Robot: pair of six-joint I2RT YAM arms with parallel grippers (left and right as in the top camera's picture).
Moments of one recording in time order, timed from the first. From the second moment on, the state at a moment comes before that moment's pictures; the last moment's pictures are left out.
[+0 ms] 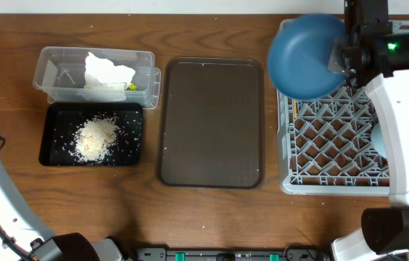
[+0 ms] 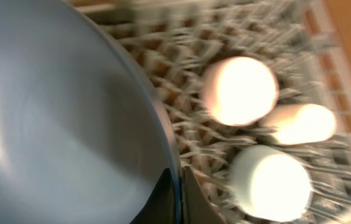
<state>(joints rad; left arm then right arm) 0.64 1.49 1.63 -1.28 -0.37 -0.94 0.12 1.73 1.86 -1.17 0.44 0.28</state>
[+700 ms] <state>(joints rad) 0.64 1.49 1.63 -1.28 -0.37 -0.94 0.12 1.88 1.85 -1.02 0.86 0.28</state>
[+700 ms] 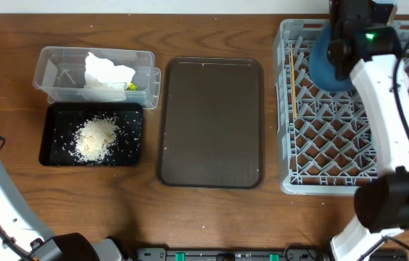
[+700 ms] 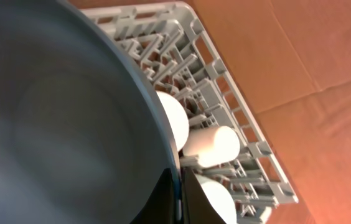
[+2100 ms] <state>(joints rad) 0.64 1.49 1.63 -1.28 -0.37 -0.94 0.22 1.98 1.84 -0.70 1.16 -0.11</state>
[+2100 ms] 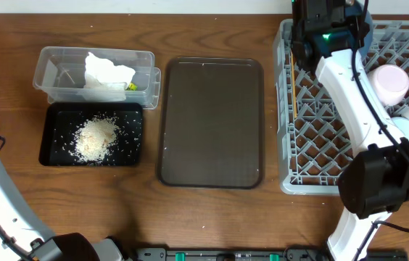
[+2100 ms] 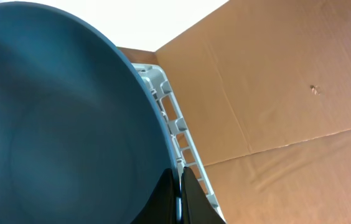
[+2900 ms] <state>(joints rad) 0.64 1.49 1.63 -1.28 -0.37 -0.94 0.12 1.98 1.83 -0.74 1.01 -0.14</state>
